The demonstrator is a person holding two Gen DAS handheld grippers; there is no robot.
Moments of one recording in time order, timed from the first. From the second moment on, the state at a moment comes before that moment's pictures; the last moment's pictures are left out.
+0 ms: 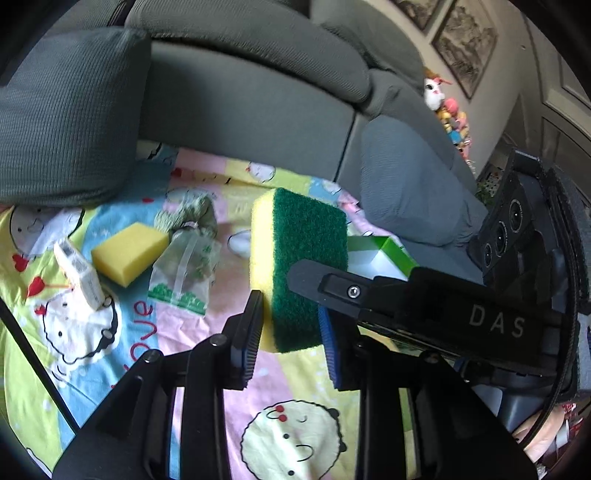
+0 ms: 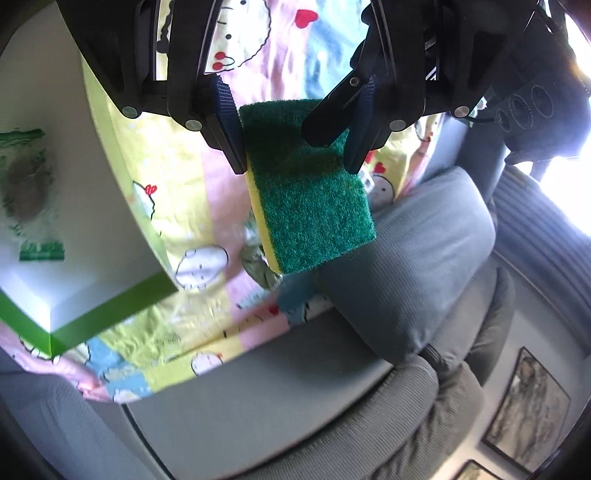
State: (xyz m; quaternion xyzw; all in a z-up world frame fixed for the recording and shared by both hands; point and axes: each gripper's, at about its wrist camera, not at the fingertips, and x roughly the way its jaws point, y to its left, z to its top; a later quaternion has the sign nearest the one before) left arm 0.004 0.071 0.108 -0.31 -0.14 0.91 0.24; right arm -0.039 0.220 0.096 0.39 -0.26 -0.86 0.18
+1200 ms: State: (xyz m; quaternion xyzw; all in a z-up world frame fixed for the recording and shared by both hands) left arm 0.005 0.206 0.129 -0.31 -0.07 0.87 0.38; right arm 0.029 0.347 0.117 0.32 -0.31 -0.89 0.02
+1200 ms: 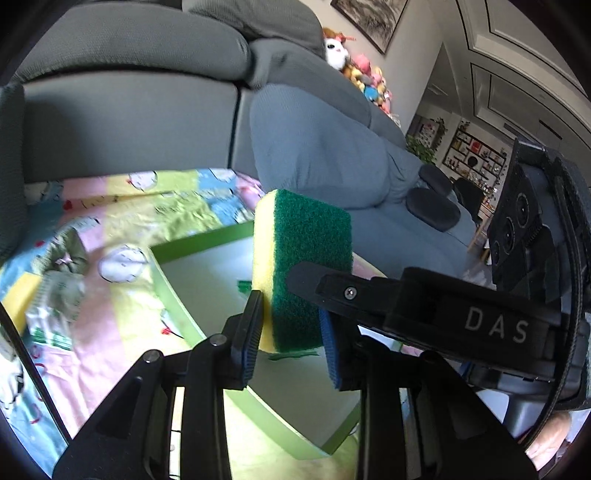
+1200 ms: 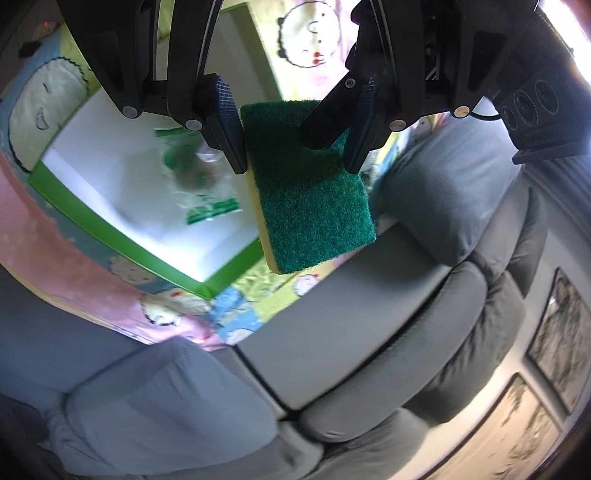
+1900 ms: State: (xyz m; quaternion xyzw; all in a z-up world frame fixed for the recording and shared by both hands) left arm 0.003 0.248 0.088 -0.40 -0.10 0.80 0.43; right arm 0.034 0.390 0.084 0.39 -0.31 -0.86 -0.08
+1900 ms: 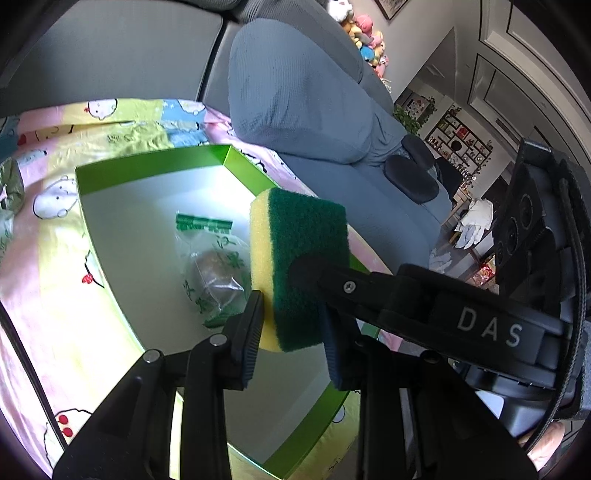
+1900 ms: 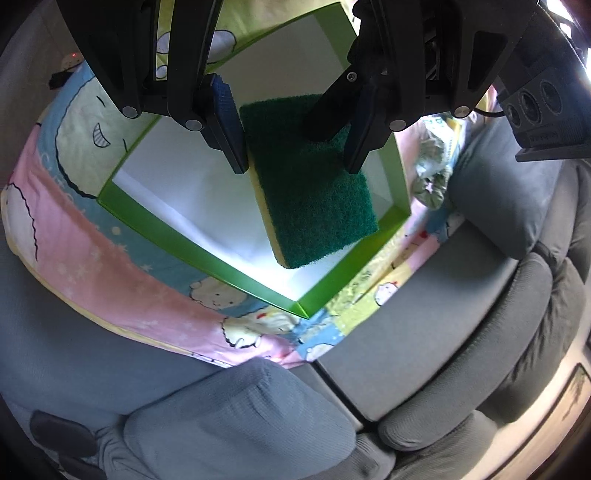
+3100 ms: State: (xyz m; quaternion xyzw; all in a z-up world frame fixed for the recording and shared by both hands) left arm -0.009 -0.050 0.060 -0.43 -0.20 0.88 -0.04; right arm -0.071 0.193 0.097 0.42 -0.22 -0.88 0.11
